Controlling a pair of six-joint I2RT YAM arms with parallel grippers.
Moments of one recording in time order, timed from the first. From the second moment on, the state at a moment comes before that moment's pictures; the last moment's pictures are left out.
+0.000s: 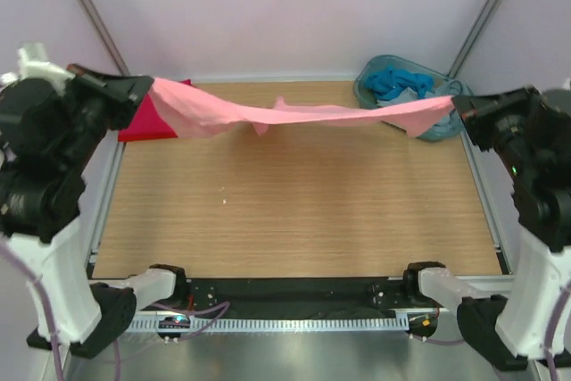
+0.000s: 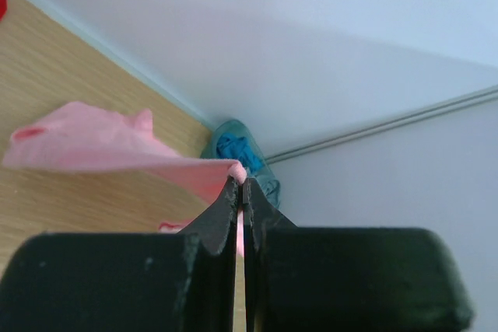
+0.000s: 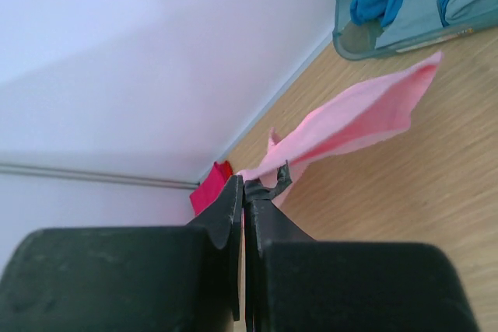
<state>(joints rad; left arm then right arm) -0.16 1.18 2.15 -1.10 -0.04 -0.98 0.04 1.10 2.02 -1.18 0.13 0.99</state>
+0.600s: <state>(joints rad) -0.16 1.05 2.12 -1.22 -0.15 -0.89 0.04 0.96 1.79 -1.21 0.00 0.98</state>
